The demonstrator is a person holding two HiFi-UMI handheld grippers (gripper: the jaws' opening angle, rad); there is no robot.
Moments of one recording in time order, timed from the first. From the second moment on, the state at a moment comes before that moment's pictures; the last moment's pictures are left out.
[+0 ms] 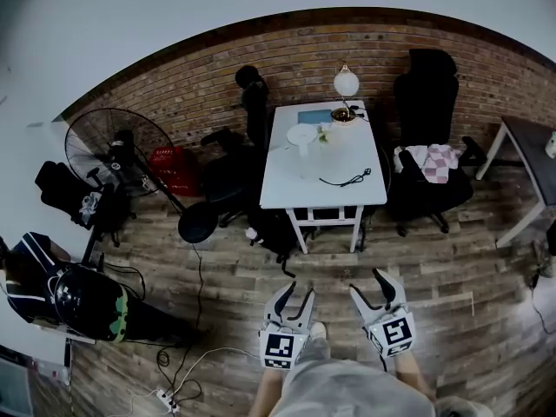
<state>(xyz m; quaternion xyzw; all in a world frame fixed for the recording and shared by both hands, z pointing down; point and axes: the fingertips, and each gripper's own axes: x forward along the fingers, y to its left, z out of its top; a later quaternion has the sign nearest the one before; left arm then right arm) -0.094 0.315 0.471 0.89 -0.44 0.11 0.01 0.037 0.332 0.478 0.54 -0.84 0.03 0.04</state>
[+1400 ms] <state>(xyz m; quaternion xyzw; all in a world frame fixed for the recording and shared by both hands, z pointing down) -0.134 0.134 0.481 0.92 -0.38 0.10 0.01 -0.013 0.166 0.485 0.58 -0.81 0.04 0.06</state>
